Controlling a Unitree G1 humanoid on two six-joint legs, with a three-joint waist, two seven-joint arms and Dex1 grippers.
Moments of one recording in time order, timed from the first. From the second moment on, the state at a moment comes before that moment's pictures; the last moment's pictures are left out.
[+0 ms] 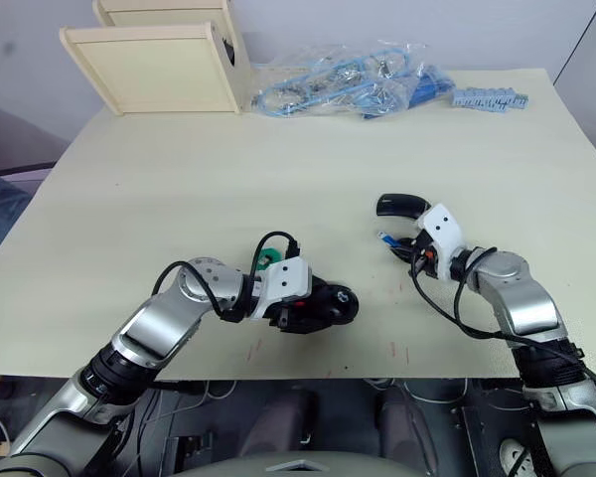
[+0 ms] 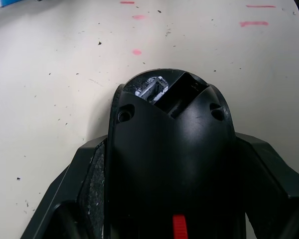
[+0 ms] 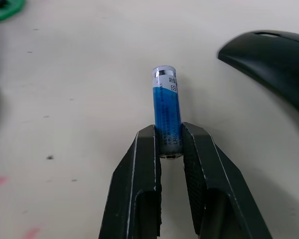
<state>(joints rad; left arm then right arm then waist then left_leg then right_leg) -0.41 0.64 -0.44 -0.30 -0.08 0.54 -1.07 -0.28 -0.60 0.07 -0.16 0.30 0.54 0.78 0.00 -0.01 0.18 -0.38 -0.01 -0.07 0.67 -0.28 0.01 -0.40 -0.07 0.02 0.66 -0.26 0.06</state>
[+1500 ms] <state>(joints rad) -0.42 0.64 -0.45 -0.29 -0.07 0.52 -1.09 -0.78 -0.96 0.47 -0.48 1.93 1.33 -0.40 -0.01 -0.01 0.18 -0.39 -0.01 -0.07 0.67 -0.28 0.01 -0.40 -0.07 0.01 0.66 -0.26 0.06</state>
